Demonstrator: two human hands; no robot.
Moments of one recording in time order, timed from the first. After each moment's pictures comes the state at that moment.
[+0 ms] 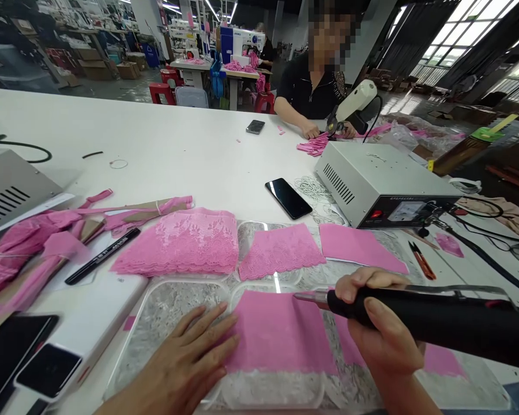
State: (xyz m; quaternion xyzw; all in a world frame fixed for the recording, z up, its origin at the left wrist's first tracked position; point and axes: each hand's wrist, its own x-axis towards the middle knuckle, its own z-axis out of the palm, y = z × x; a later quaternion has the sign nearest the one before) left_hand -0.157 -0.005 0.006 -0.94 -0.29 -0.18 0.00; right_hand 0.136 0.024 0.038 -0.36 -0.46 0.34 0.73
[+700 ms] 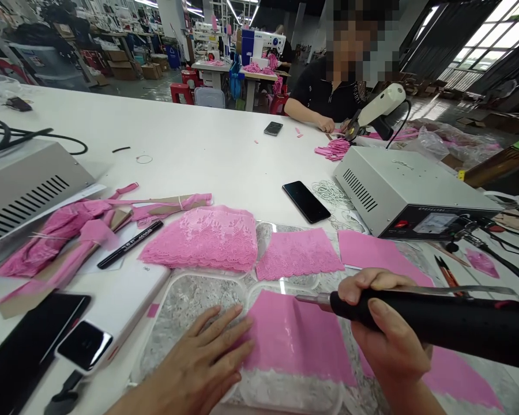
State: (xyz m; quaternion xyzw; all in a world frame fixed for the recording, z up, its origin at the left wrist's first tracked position) left_hand -0.161 -0.017 0.011 -0.94 -0.30 -0.17 -0.02; right_hand 0.115 0.031 0.041 -0.36 -0.48 0.37 0.71
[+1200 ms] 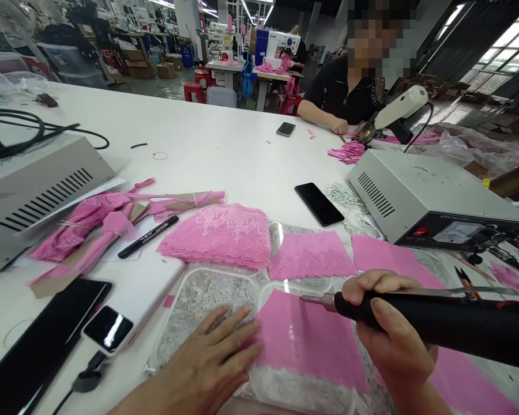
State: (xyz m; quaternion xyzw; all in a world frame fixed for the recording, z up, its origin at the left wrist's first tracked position) left_hand -0.164 -0.026 0.009 -0.94 -0.31 -0.16 -0.03; right_hand 0.106 0.035 0.043 -0.37 -0.51 0.37 0.68
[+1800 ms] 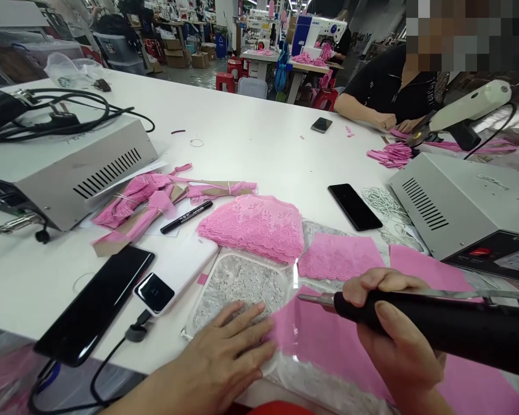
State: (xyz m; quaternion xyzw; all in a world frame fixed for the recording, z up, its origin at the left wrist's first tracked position) left_hand -0.176 -0.052 0.006 -0.91 -0.35 -0.19 -0.08; right_hand 0.065 0.033 0.043 -0.32 -0.53 0.45 0.64
